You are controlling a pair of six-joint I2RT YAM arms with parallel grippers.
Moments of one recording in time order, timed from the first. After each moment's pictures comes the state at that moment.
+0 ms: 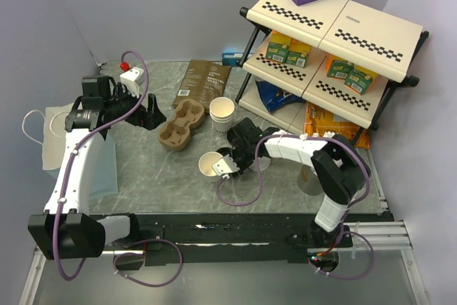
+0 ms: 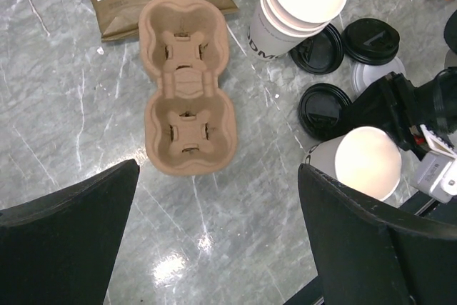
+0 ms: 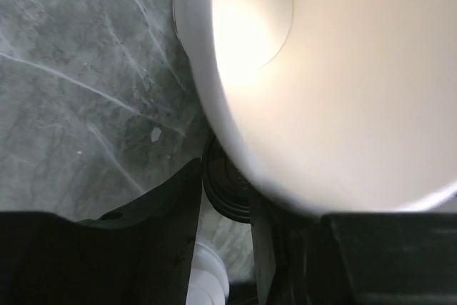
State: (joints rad) left arm 0.04 1.20 1.24 -0.70 0.61 0.19; right arm 0.72 1.71 1.02 -0.47 -0.49 -1.51
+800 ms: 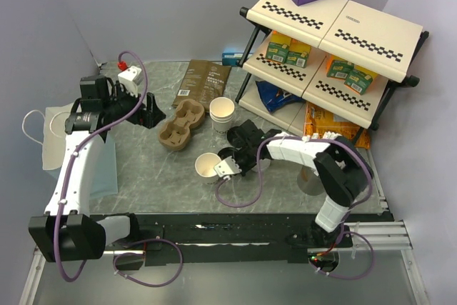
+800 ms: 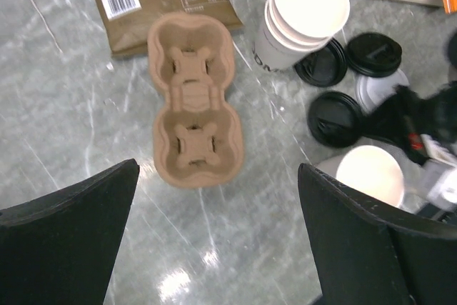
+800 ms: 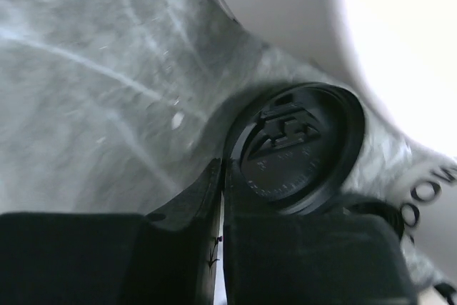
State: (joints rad) left arm 0.05 1.19 1.21 -0.64 0.63 0.19; right arm 0.72 1.71 0.99 -0.46 -0.45 -1.48
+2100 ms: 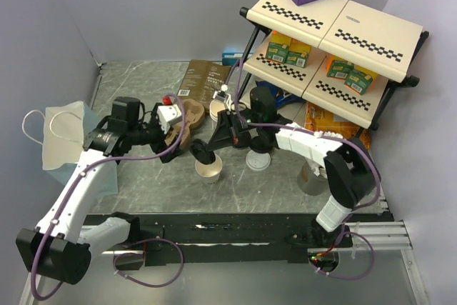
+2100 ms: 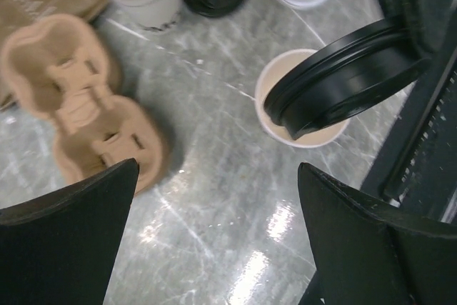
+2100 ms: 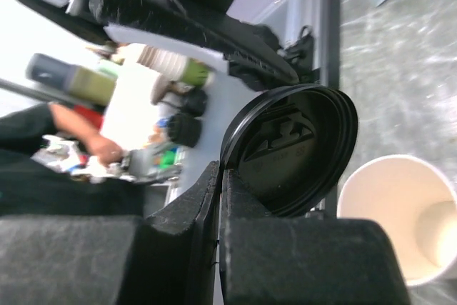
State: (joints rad) left arm -0.25 1.04 1.04 -0.72 0.62 0.53; right arm 0.61 1.64 1.08 0.41 -1.27 0.77
